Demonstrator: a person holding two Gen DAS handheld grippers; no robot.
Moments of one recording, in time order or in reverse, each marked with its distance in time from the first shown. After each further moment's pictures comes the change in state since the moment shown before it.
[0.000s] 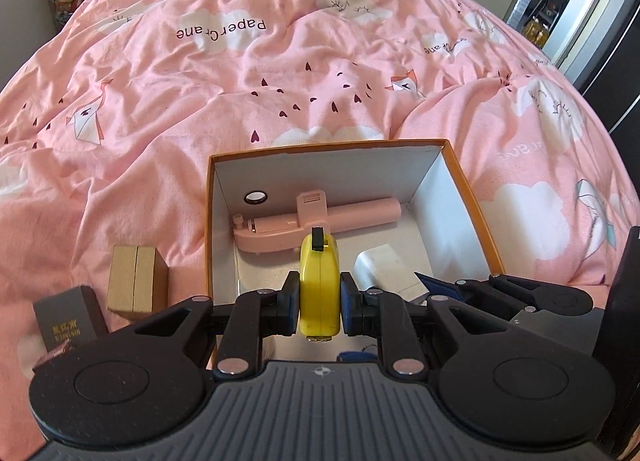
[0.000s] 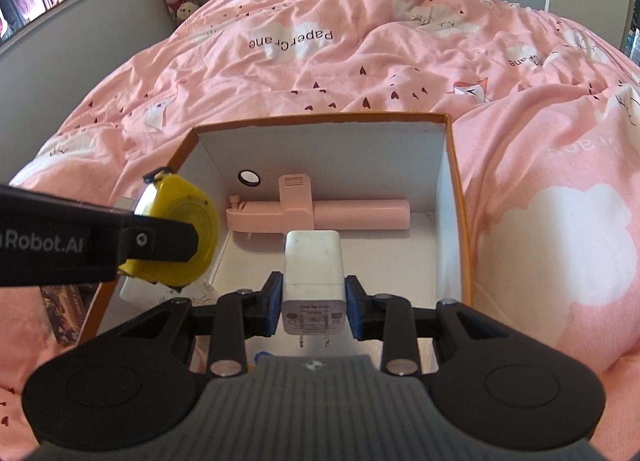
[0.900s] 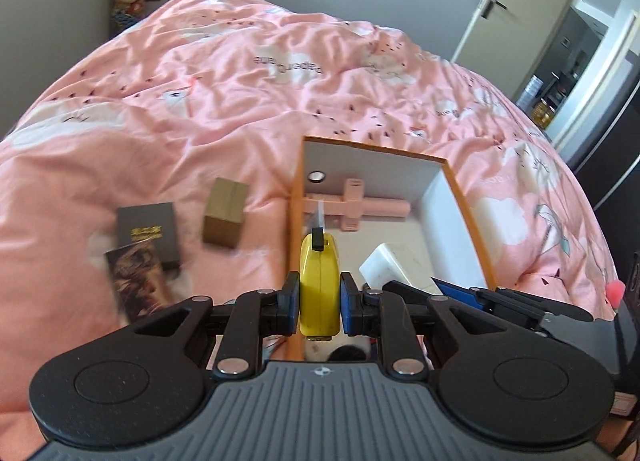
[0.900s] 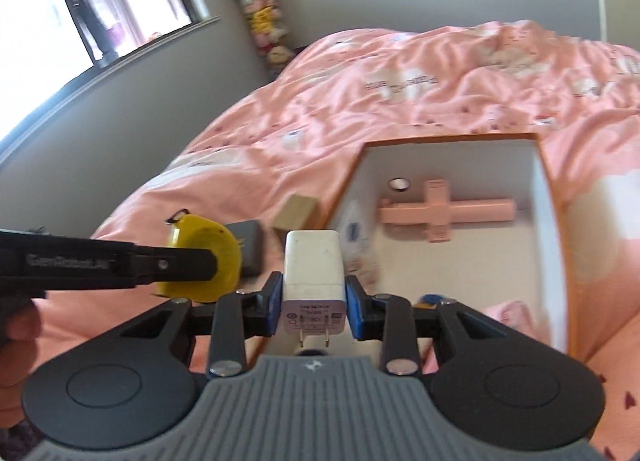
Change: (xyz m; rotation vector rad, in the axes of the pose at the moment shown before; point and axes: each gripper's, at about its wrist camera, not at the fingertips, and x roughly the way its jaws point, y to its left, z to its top) left arm -0.119 0.049 -0.109 -0.162 -0.193 -0.037; right arm -0.097 0.067 -0.066 -0.010 -0.164 0.237
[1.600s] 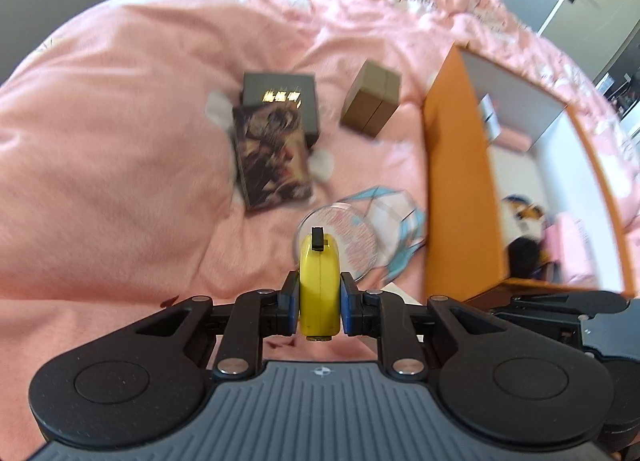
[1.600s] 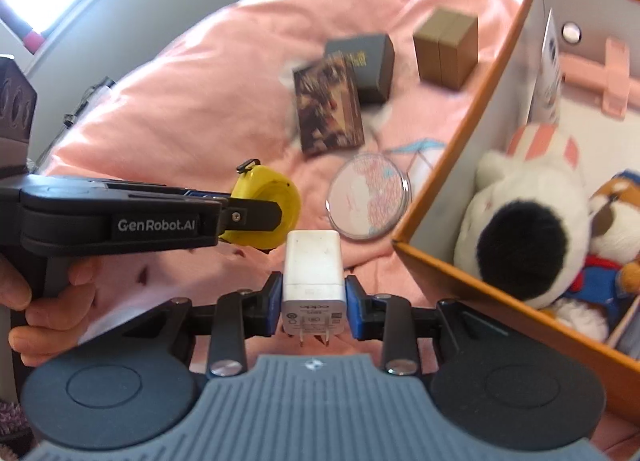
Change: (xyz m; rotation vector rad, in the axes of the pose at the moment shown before) left arm 0.006 0.103 -0.090 -0.176 0.130 0.153; right arm 0.060 0.062 -0.078 -0.159 0.423 0.300
